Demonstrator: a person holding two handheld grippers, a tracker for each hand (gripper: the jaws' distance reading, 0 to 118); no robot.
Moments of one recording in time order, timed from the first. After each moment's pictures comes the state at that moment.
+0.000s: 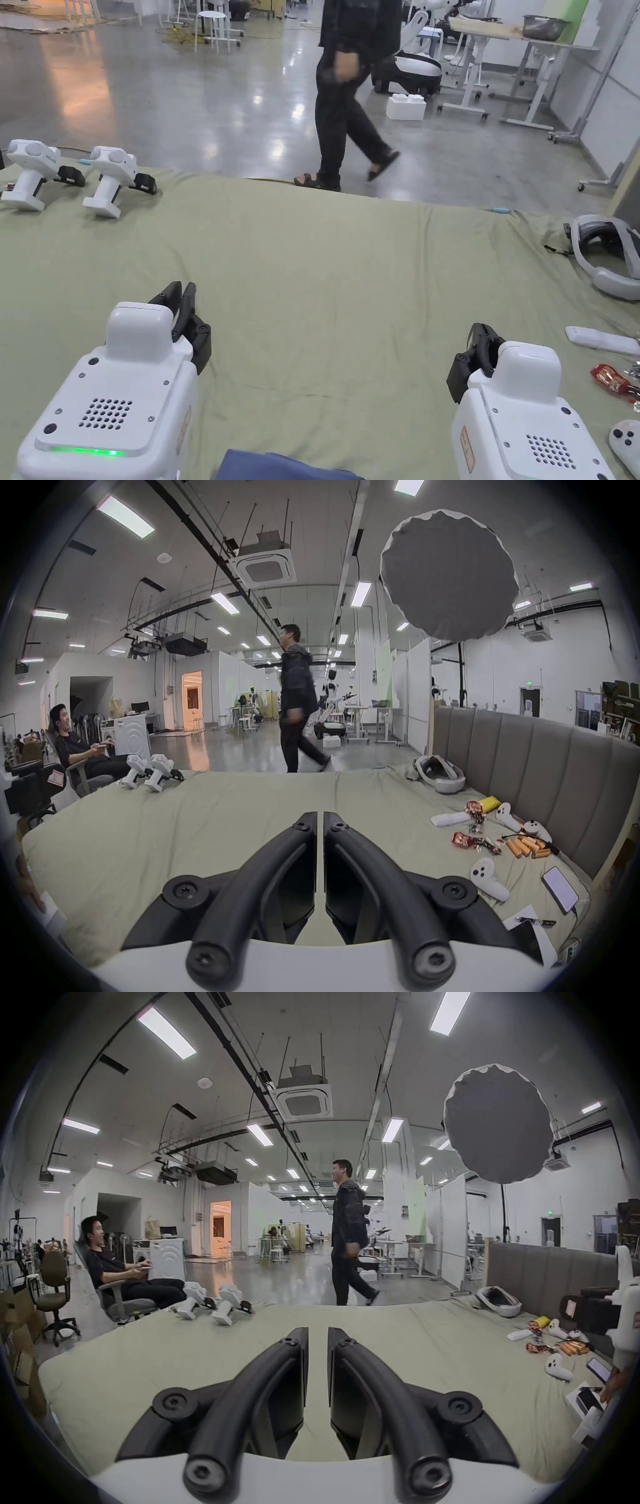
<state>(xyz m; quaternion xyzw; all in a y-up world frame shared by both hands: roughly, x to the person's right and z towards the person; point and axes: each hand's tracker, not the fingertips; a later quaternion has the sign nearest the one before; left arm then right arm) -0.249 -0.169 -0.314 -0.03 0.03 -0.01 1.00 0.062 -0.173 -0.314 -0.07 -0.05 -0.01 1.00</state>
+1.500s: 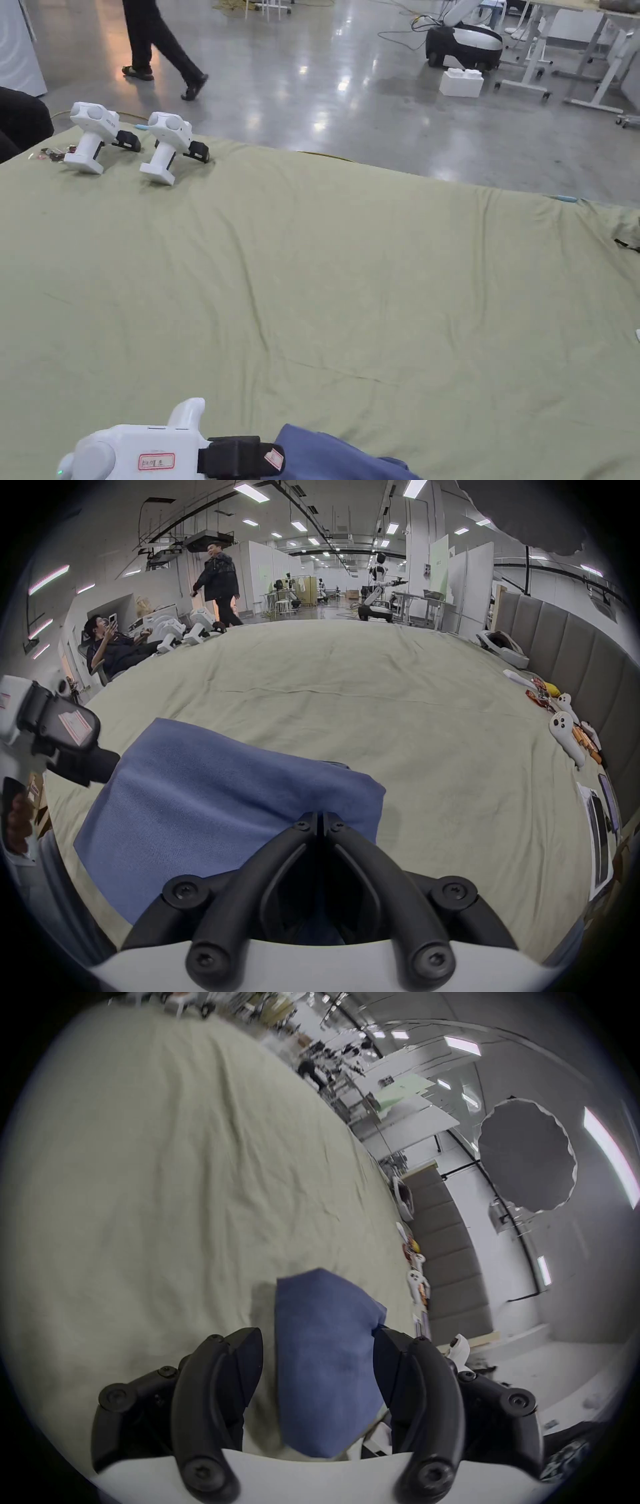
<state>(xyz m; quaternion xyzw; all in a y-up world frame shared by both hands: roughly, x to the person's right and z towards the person) -0.355 -0.345 -0.350 -0.47 -0.28 0.37 0.76 -0.023 -0.367 -0.270 -0.35 0.05 0.01 0.94</state>
